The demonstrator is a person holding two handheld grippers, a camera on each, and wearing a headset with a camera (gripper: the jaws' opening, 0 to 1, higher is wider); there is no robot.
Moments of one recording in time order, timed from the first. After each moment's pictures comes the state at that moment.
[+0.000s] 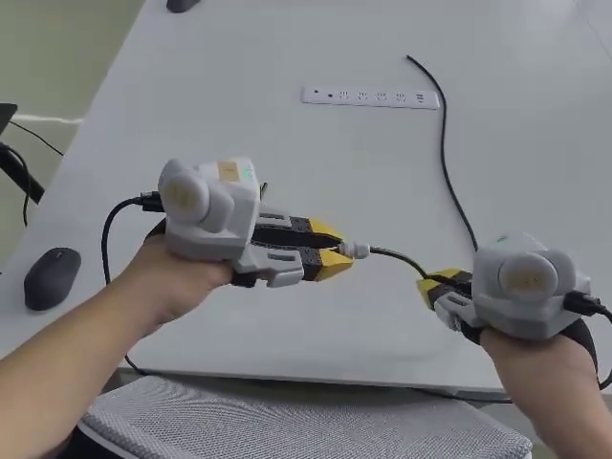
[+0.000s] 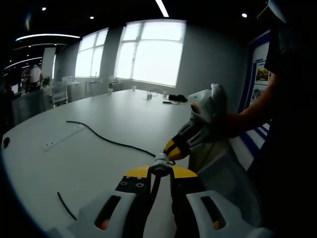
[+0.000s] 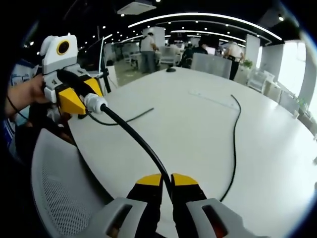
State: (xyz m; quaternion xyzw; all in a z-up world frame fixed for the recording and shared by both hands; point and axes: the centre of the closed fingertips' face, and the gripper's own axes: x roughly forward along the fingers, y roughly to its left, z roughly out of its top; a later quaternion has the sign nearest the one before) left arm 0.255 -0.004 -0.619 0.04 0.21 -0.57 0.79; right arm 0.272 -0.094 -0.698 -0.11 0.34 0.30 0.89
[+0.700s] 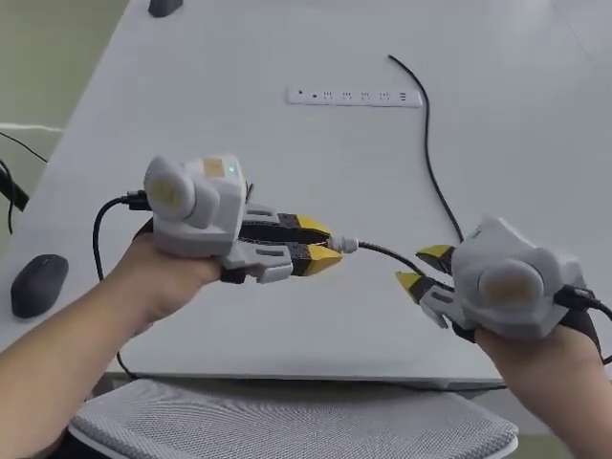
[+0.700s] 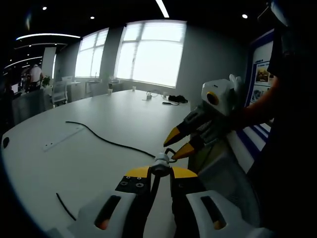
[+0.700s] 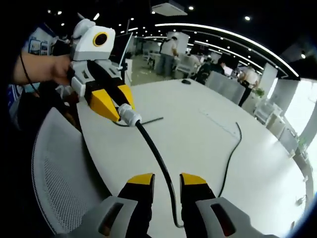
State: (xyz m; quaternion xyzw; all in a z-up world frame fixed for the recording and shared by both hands) left arm 0.255 -0.008 -0.617 0.03 0.21 -0.58 0.79; right arm 0.260 -0.073 -0.651 -0.23 0.27 0.35 0.87
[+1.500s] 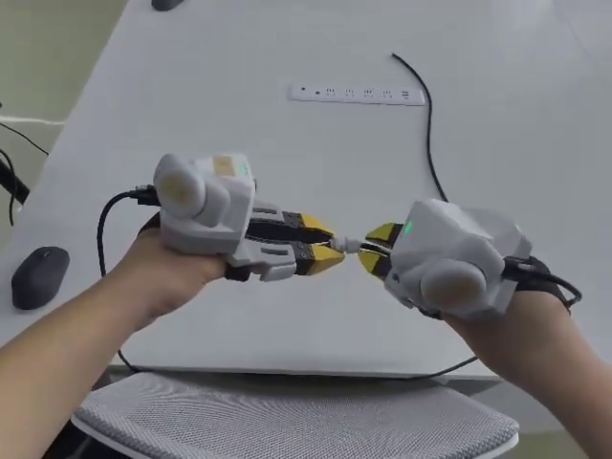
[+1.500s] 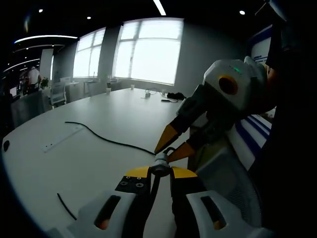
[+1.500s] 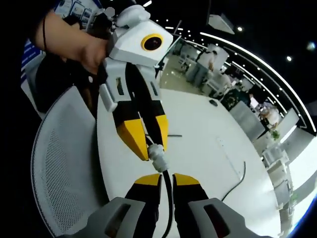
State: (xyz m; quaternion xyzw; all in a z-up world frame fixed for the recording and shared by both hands) left arm 0.251 -0.007 -0.622 0.05 0.21 -0.58 0.78; right arm 0.258 -0.014 -0.636 -0.36 0.21 0.44 0.80
